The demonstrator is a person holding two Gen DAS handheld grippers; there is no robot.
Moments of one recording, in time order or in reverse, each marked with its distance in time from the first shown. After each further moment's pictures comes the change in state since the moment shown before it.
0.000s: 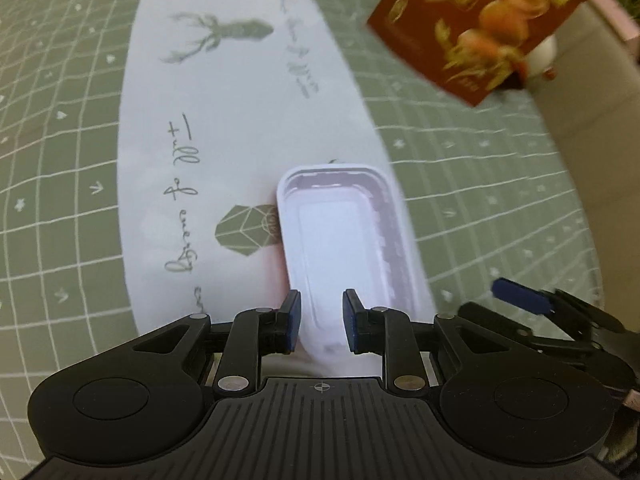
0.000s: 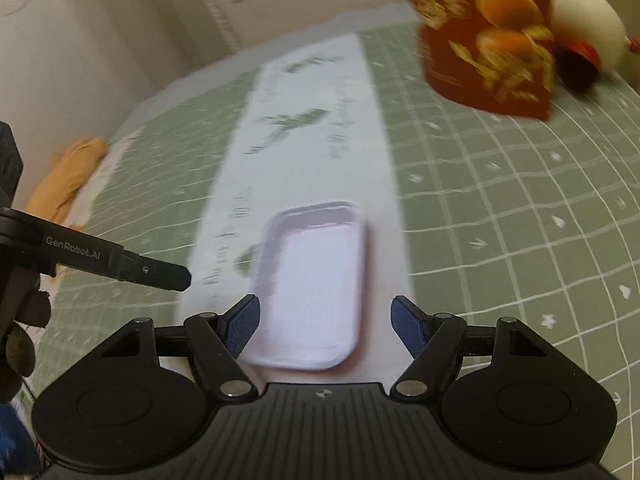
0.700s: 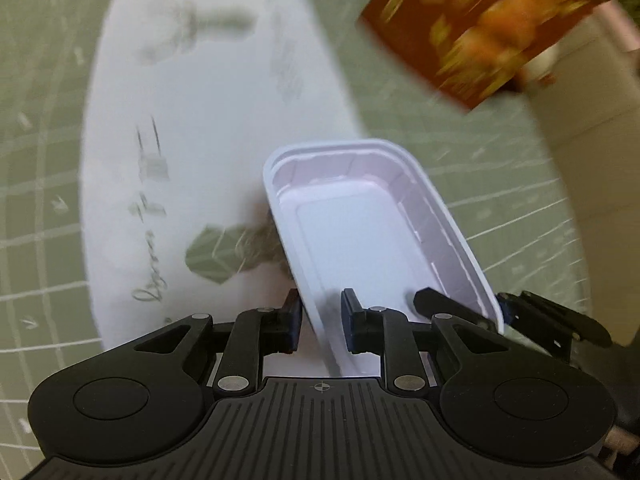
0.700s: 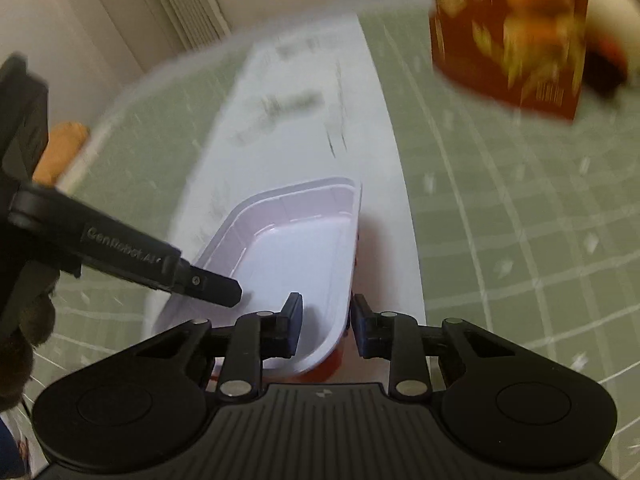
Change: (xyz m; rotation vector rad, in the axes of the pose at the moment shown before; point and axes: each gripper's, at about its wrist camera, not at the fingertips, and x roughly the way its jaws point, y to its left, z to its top) left arm -0.014 0.006 0.005 0.017 -0.039 -0.084; right arm 0.034 0.023 0.019 -0.055 -0.013 -0.018
